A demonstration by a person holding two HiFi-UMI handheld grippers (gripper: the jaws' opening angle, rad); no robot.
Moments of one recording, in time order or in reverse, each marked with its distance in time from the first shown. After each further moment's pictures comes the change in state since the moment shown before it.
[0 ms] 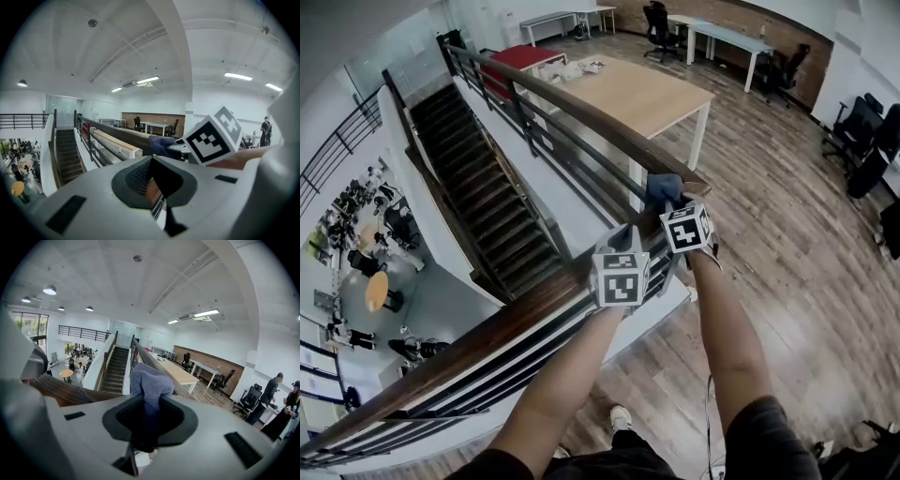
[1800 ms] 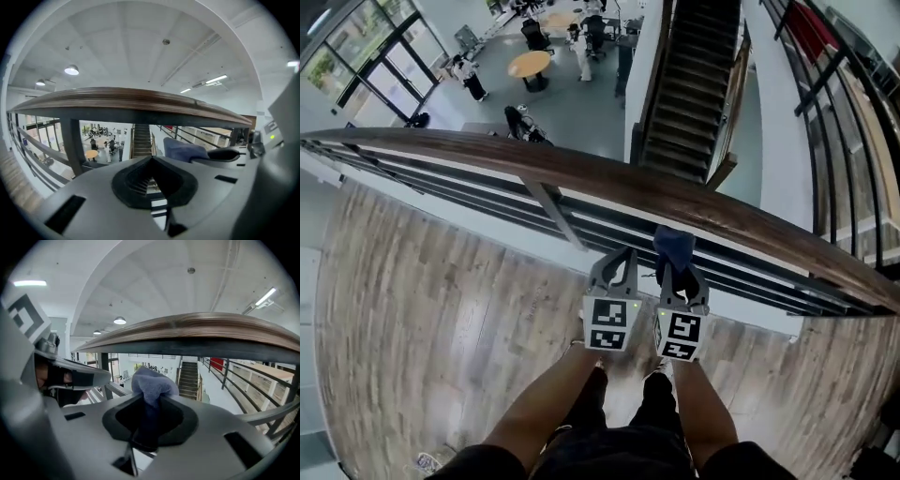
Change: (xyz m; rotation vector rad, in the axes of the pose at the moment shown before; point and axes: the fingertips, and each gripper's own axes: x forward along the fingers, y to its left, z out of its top) left arm -0.648 0.422 -0.411 -0.309 -0.007 0.800; right arm -0.312 0.862 -0.076 -0.075 -0.245 0.789
